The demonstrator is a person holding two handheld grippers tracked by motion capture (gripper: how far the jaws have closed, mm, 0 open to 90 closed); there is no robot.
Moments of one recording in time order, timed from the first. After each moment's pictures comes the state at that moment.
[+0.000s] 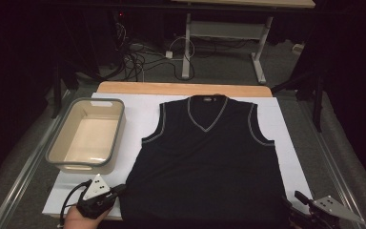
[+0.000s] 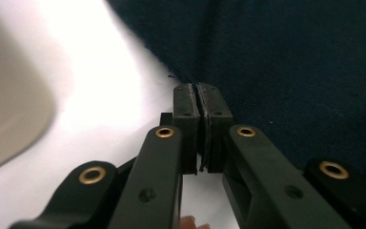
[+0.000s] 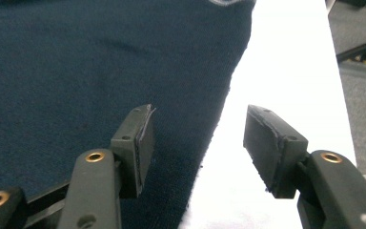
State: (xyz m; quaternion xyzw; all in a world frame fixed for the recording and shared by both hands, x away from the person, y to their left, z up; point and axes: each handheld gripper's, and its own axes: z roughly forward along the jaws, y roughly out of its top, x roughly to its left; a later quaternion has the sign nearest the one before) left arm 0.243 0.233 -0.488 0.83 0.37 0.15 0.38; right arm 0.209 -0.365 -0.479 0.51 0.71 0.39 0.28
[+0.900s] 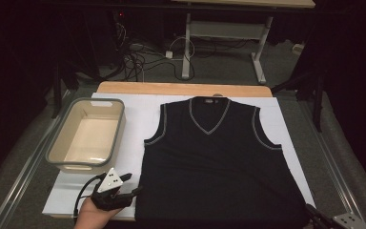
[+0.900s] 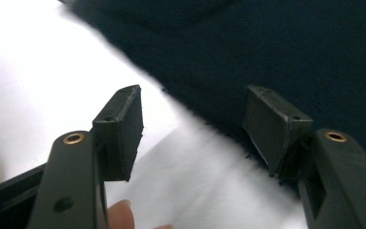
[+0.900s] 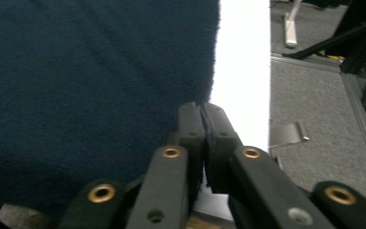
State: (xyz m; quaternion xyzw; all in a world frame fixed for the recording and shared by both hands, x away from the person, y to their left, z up) left arm 0.265 0.206 -0.492 0.84 0.35 0.15 0.40; right arm 0.174 -0.399 -0.485 0.52 0.70 0.38 0.31
